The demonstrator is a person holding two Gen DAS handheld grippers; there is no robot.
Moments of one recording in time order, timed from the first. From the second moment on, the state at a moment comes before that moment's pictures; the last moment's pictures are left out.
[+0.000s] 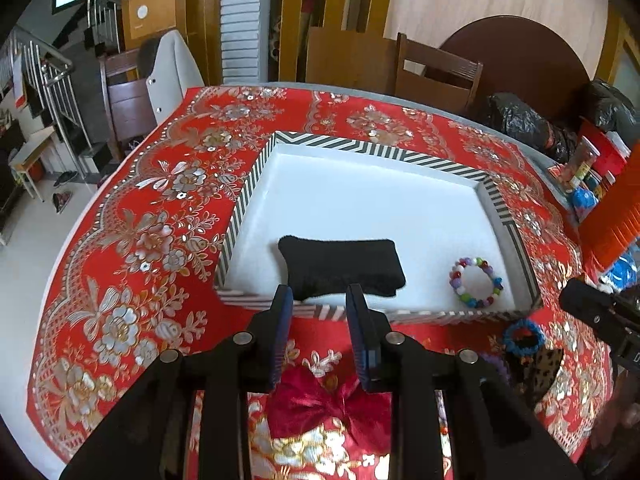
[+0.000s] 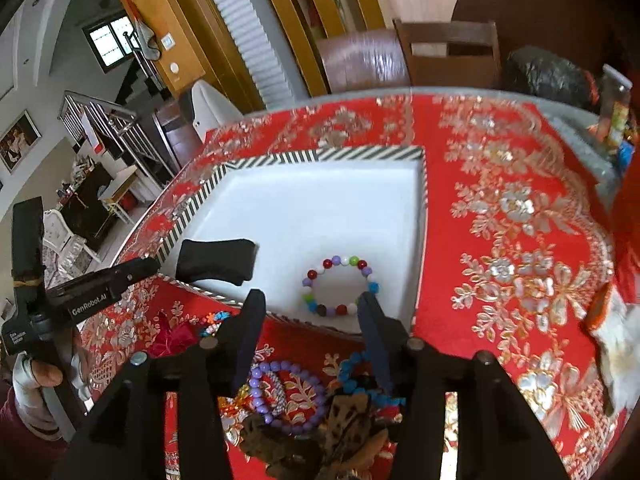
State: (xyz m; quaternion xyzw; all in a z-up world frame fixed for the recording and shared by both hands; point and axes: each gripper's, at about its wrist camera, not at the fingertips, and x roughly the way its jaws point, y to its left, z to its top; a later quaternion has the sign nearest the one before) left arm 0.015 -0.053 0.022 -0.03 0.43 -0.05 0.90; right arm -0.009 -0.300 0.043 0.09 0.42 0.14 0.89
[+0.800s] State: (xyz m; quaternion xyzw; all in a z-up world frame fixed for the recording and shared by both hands) left arm -0.041 -0.027 0.011 -0.07 0.46 -0.09 0.88; right arm -0.063 -0.309 0.052 0.07 0.42 0.13 0.89
